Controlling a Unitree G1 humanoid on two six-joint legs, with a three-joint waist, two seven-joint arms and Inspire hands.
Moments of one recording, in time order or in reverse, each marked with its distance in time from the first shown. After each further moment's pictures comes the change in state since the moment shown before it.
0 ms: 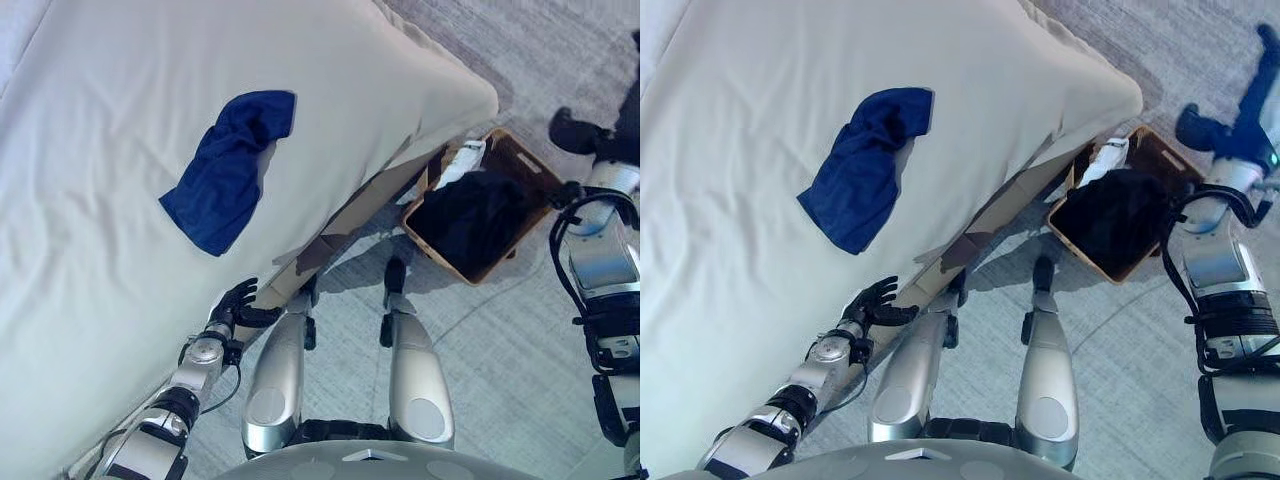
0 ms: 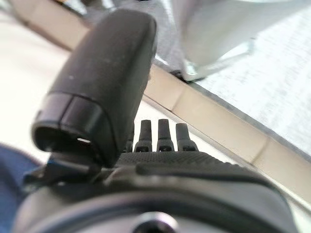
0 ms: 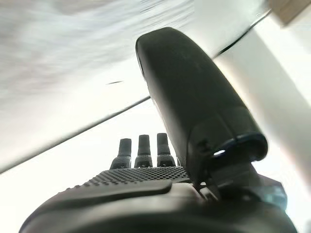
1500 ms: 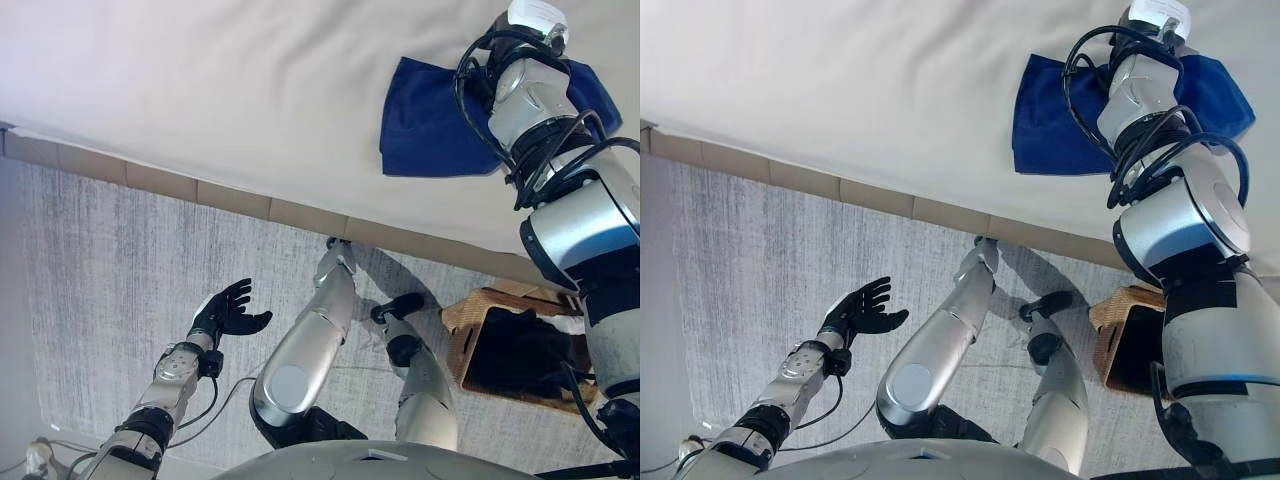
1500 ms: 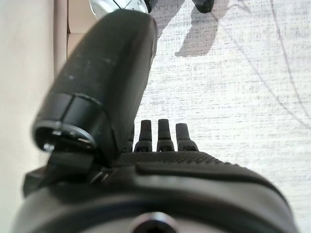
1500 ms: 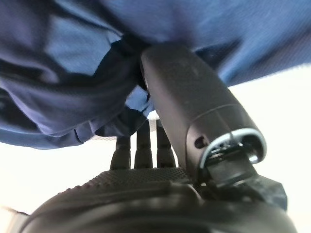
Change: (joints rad) left arm 0.110 0.112 0.008 -0.093 -0.071 -0.107 -0.120; right arm -0.933 0.268 0.614 0.900 -0.024 0.208 0.376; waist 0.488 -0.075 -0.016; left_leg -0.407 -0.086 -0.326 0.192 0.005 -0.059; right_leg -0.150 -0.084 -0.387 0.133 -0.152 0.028
